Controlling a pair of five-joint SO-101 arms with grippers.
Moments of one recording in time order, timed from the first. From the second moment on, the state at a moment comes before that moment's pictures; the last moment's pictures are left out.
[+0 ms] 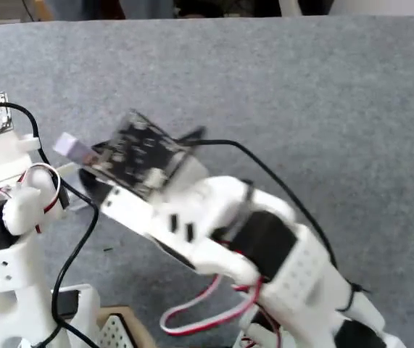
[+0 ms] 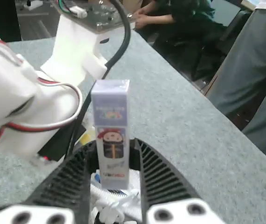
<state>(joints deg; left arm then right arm) -15.5 -49.9 16.3 100.8 8.7 -54.1 -35.0 7.1 59.9 11.6</state>
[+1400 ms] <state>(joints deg) -15.6 -49.8 16.0 100.8 10.2 -52.6 -34.1 15.2 58.9 -0.8</state>
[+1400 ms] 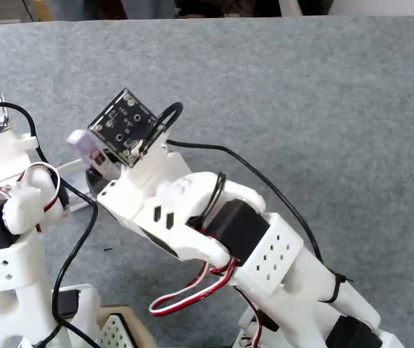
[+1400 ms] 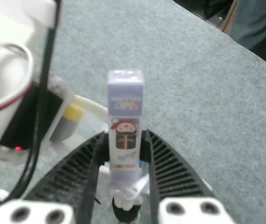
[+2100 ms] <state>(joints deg) -15.7 -49.9 16.0 100.8 10.2 -55.5 -34.9 15.6 59.1 12.1</state>
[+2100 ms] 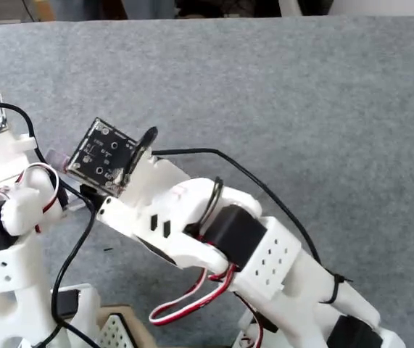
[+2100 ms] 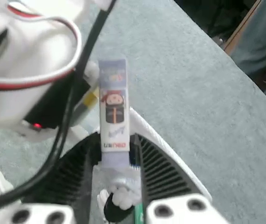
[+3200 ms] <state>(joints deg) -16.6 -50.2 16.0 100.8 10.2 -55.8 -34.4 15.5 60.4 13.5</state>
